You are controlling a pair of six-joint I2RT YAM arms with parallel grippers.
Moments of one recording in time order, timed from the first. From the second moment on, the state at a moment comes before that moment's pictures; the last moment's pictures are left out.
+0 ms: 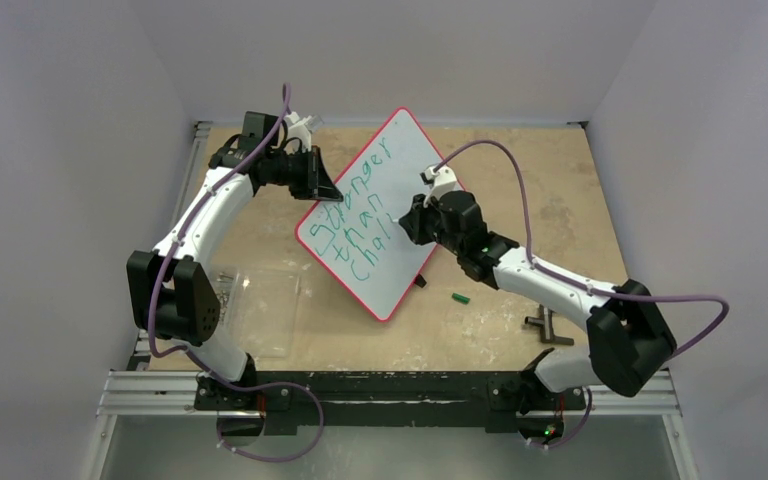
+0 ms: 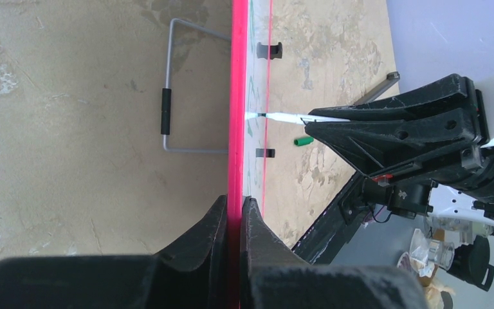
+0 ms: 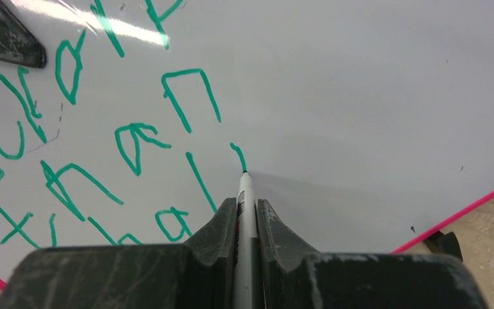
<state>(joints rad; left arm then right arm) -0.19 1.63 1.48 -0.70 0.71 -0.24 0.68 1.40 0.87 0.15 0.07 0.33</state>
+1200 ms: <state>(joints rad) -0.19 1.63 1.48 -0.70 0.71 -0.25 0.61 1.38 0.90 0.07 0.08 0.33</state>
